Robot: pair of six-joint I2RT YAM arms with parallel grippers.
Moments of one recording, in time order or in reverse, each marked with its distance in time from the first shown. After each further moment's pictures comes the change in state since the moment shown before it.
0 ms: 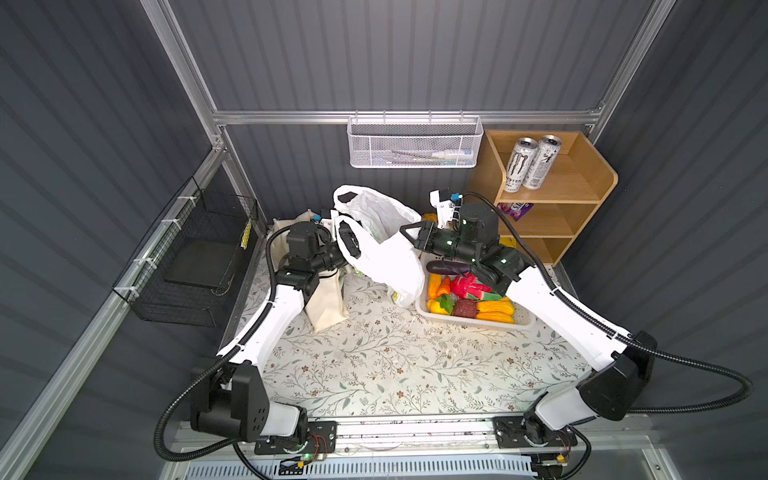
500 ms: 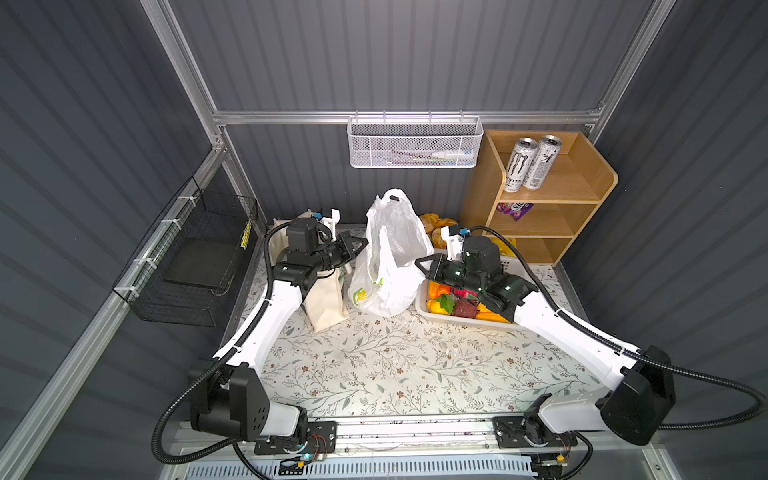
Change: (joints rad) left arm 0.000 0.000 0.082 -0.206 -0.039 0.158; right arm -0.025 -0.157 -0.368 0.033 0.071 0.016
